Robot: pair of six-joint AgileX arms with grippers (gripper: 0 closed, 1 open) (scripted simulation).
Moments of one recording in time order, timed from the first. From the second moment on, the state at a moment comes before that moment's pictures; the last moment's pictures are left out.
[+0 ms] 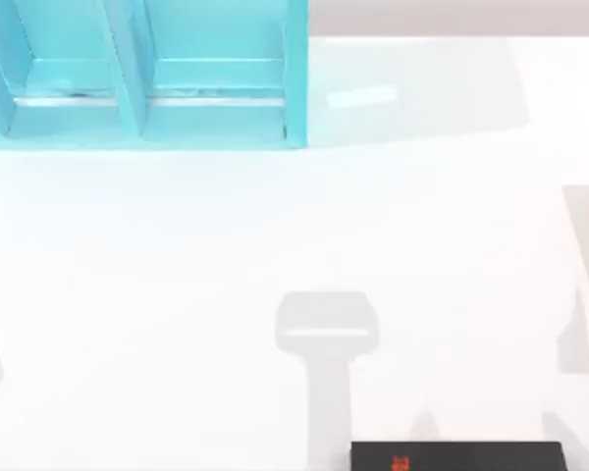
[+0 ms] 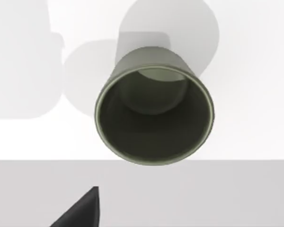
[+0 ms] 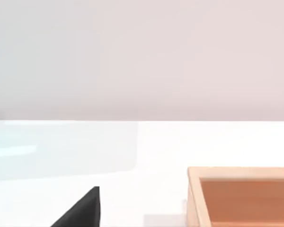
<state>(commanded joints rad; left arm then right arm) 0.81 1.76 1.43 -1.24 0.00 2.41 0.00 0.00 0.00 0.00 0.00 0.00</state>
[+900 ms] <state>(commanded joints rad) 0.82 1.87 1.15 -0.86 0.00 2.41 0.00 0.00 0.00 0.00 0.00 0.00</state>
